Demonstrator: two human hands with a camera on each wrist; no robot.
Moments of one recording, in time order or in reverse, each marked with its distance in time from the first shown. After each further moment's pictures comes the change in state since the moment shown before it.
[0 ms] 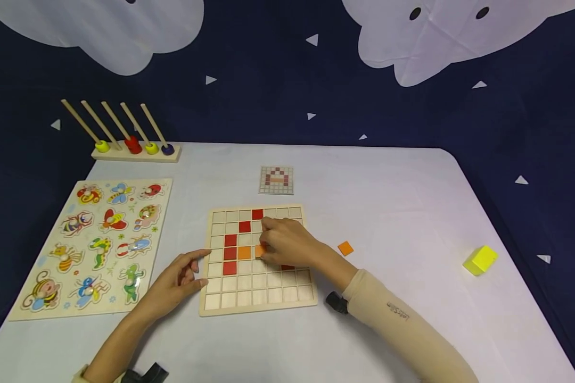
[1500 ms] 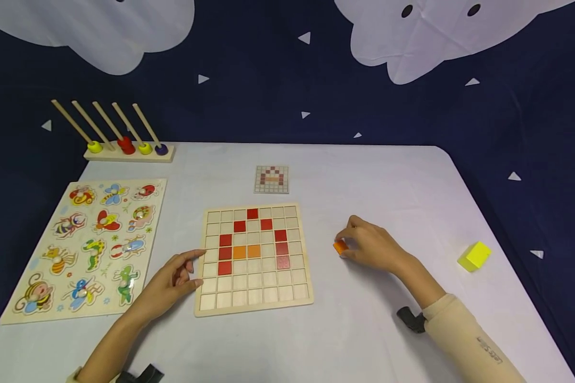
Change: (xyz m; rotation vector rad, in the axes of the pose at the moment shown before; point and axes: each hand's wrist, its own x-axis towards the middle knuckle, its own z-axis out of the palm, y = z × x) left_hand -0.001 0.005 -0.001 -0.032 -0.027 -0.018; right_hand -0.134 0.071 -0.029 0.130 -0.018 0.368
